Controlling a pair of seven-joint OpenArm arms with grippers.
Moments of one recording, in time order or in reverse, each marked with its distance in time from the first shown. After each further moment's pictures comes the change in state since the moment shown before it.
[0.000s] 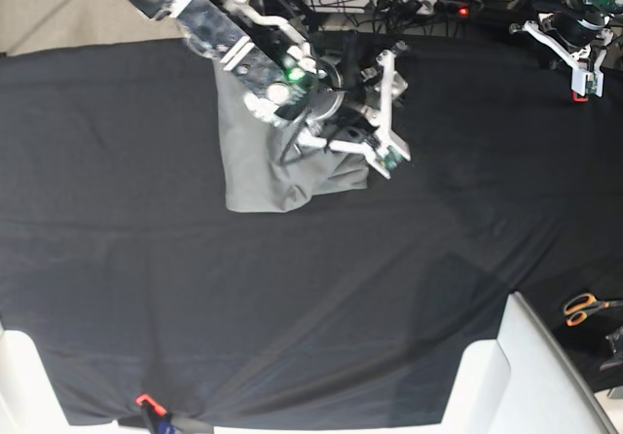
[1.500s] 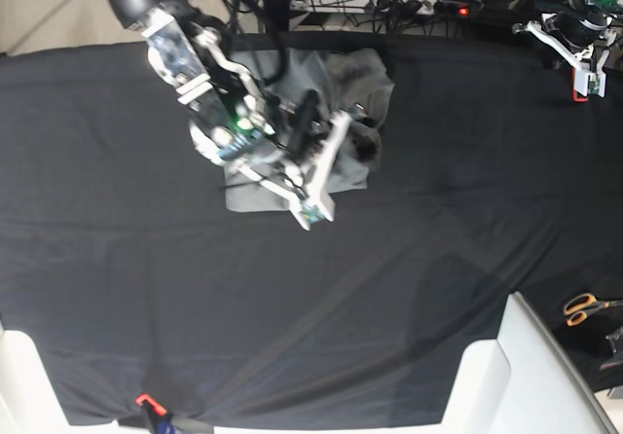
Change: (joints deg) left arm 0.0 -0.3 -0.3 -0.1 0.6 0.0 0.0; right arm 0.7 -3.1 15.8 -6.1 -0.1 -3.8 -2.4
